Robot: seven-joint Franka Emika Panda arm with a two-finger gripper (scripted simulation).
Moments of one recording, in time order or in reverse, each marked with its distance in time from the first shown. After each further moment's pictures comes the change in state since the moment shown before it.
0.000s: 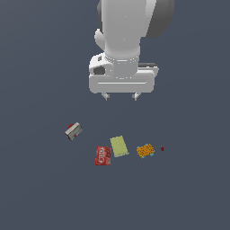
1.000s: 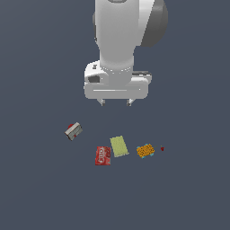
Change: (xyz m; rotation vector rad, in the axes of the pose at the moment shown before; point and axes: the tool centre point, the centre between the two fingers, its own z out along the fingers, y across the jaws) arm 0.009 0.017 0.017 -0.020 -0.019 -0.024
